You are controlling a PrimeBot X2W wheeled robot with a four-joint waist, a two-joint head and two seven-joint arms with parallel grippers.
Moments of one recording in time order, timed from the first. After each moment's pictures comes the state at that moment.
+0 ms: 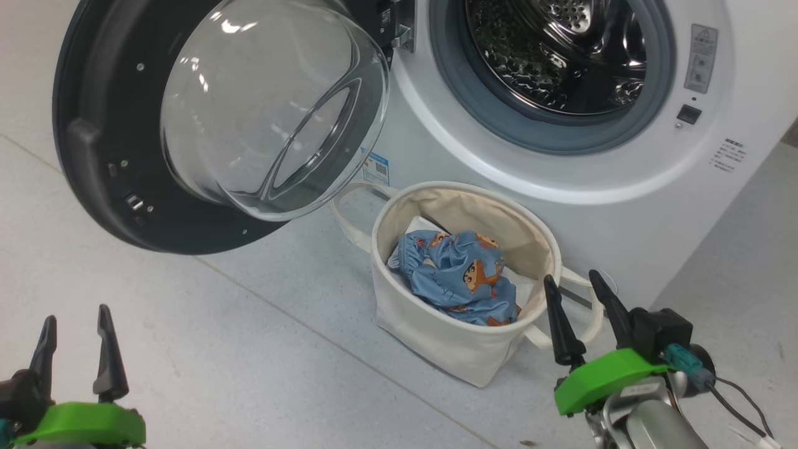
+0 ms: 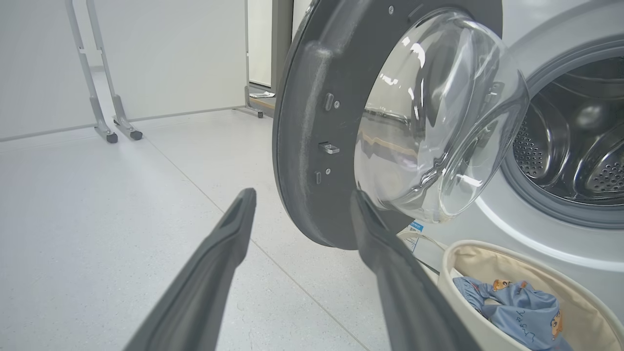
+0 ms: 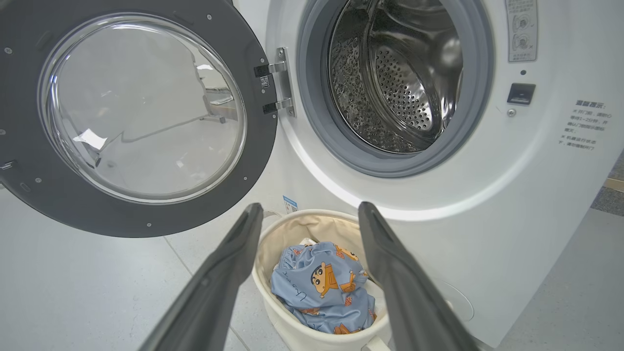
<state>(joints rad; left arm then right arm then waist) -0.15 0.16 0.25 0.37 -0.18 -0.10 -0.25 -0.22 -0.11 0.27 0.36 0.30 0.13 -0.26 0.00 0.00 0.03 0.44</state>
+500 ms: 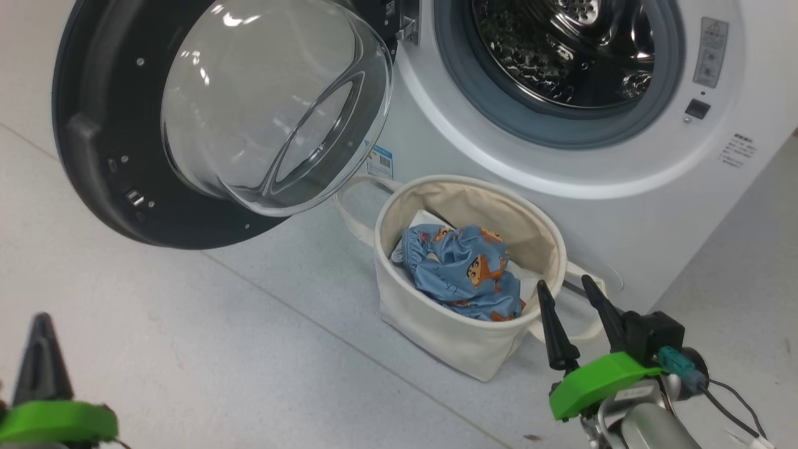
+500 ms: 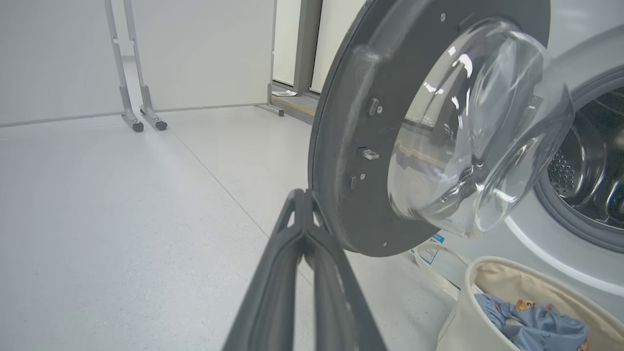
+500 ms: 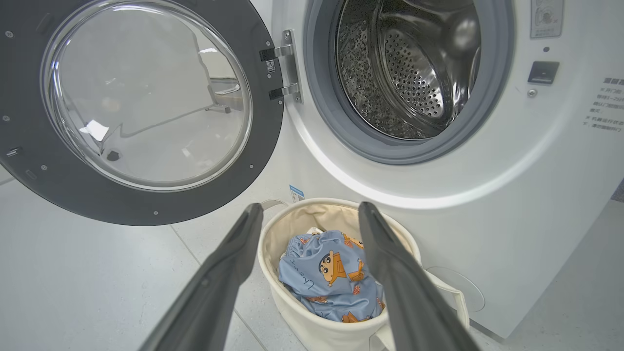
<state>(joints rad) -0.16 0.16 0.32 0.40 -0.21 -0.11 -0.25 -0.22 -0.11 0.29 0.38 0.31 0.13 -0.26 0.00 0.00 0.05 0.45</state>
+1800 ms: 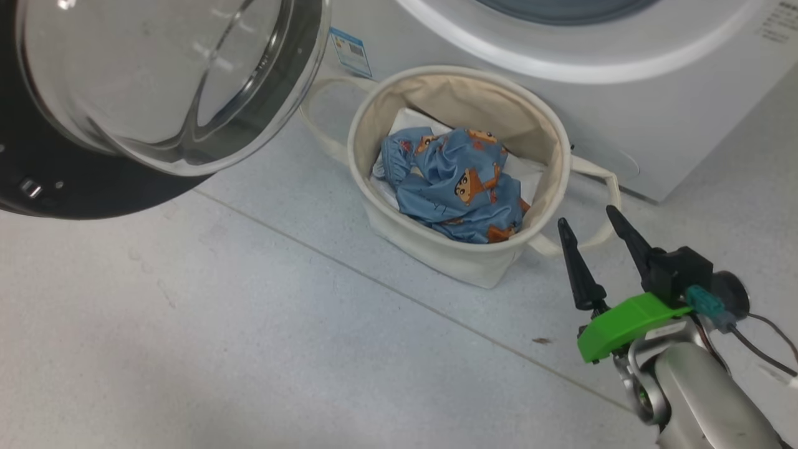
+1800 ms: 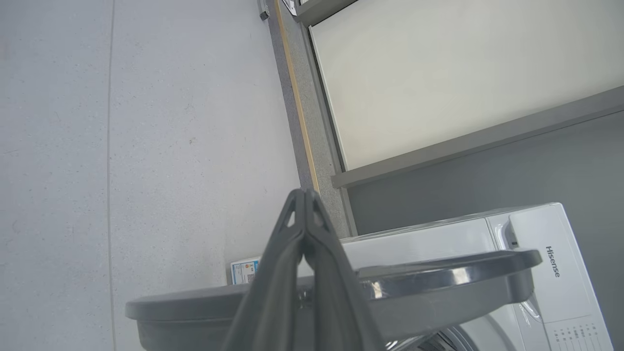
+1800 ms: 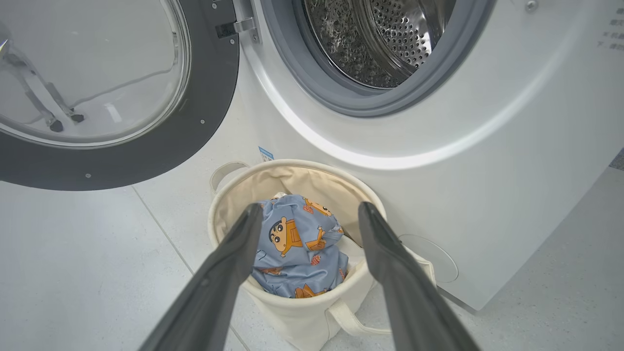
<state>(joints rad) -0.92 0.60 0.35 0.96 -1.44 -0.12 0.45 -0.34 -0.24 0.33 0.31 0.28 0.13 -0.20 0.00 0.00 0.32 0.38</state>
